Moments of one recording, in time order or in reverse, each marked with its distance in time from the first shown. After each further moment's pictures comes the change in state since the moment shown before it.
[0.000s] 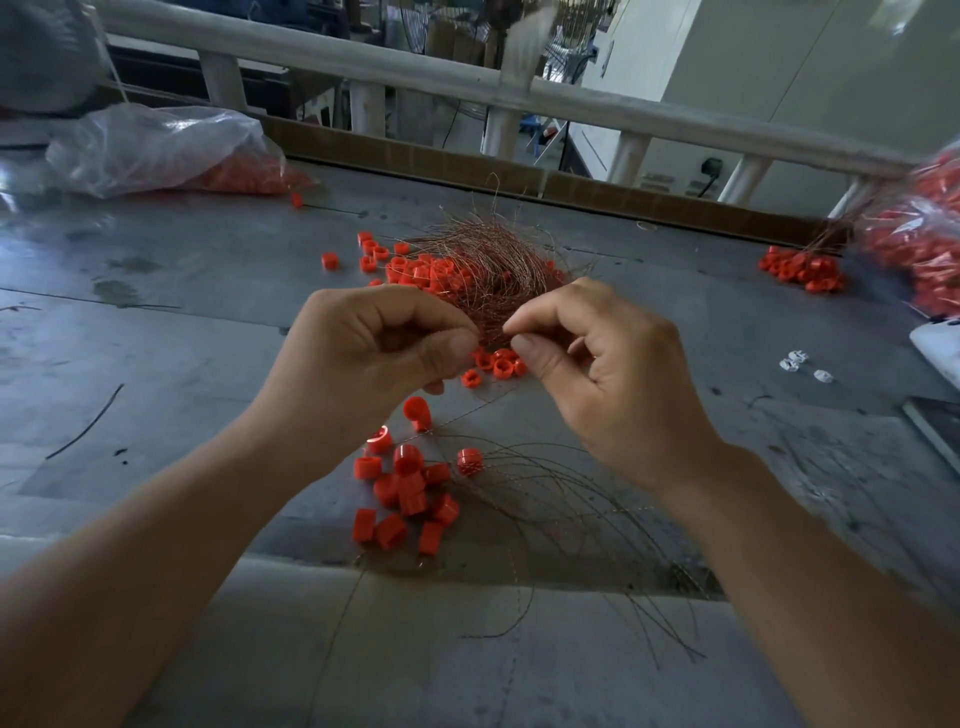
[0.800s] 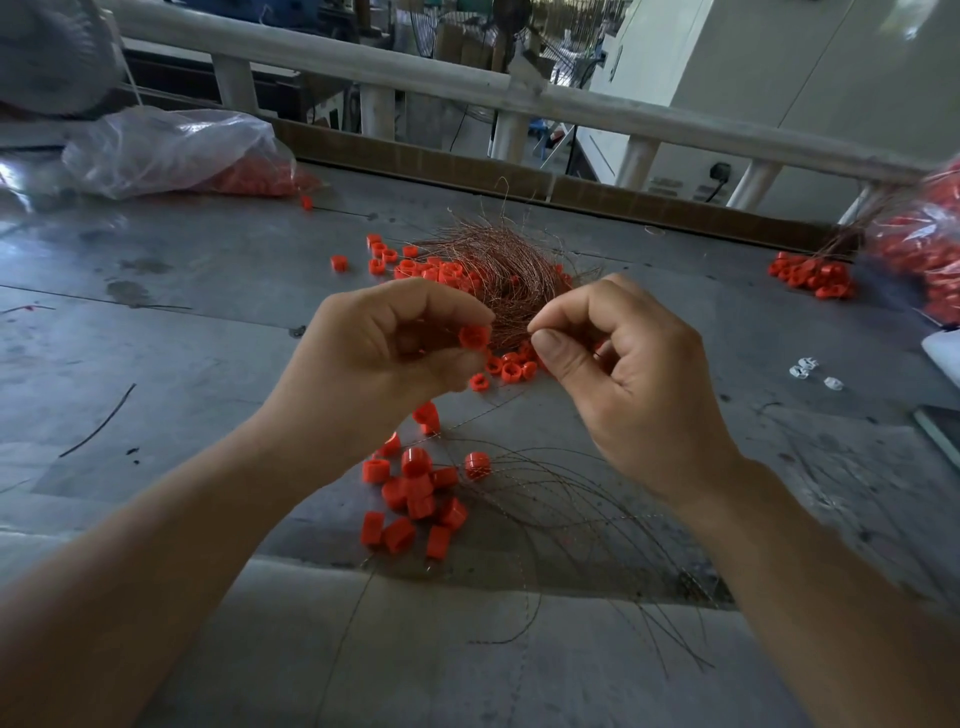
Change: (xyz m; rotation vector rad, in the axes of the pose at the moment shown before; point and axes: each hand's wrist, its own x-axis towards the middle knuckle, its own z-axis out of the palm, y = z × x) left_hand -0.001 -0.002 -0.001 -0.044 -0.056 0.005; right_hand -0.002 -0.002 -0.002 0.036 0.043 0.051
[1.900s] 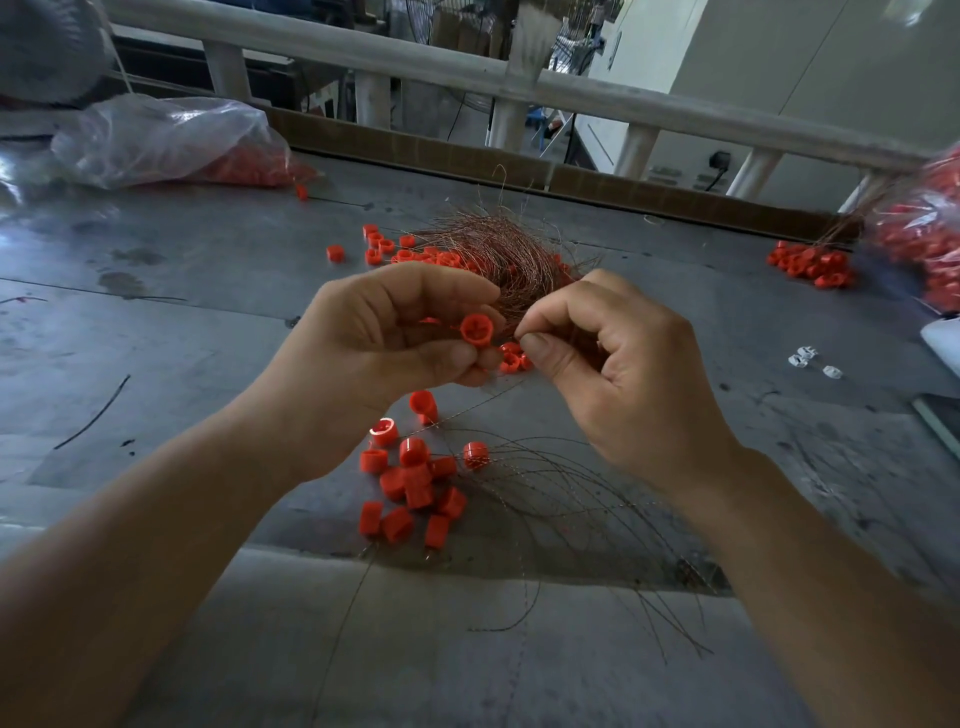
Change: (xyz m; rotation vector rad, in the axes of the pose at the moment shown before) left_hand 0.000 0.000 -0.006 -0.295 -0.105 -0.088; right_hand 0.000 -0.003 -0.001 -0.034 -0.052 -0.020
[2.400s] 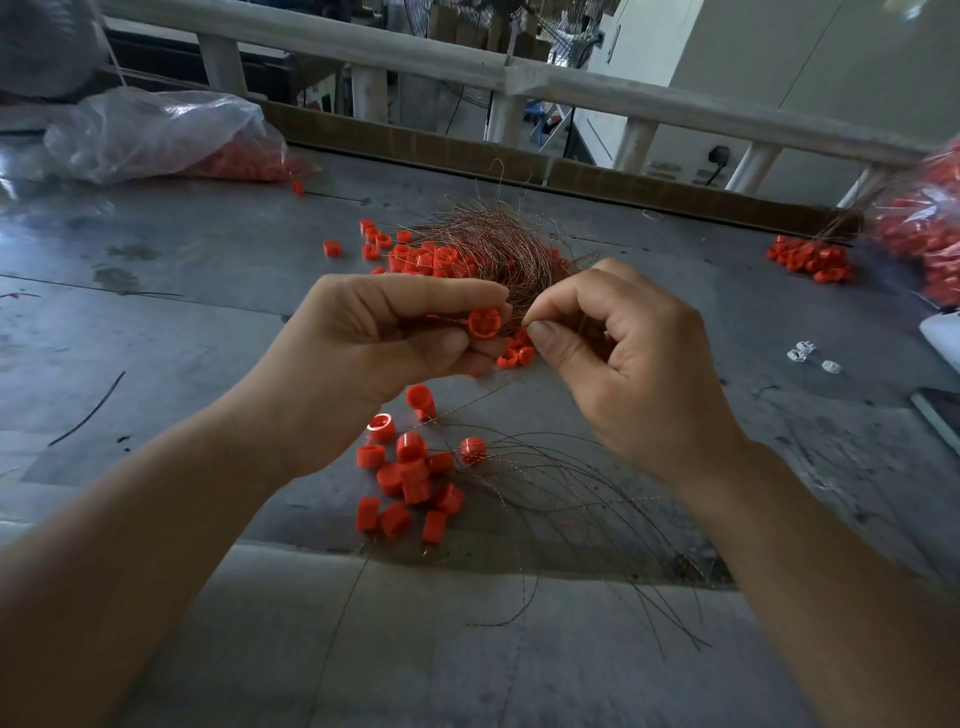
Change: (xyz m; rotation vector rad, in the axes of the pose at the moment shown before) left_hand 0.000 0.000 -0.001 -0.015 -0.031 -0.025; right_hand 0.000 0.000 -0.002 -0.026 0.019 0.013
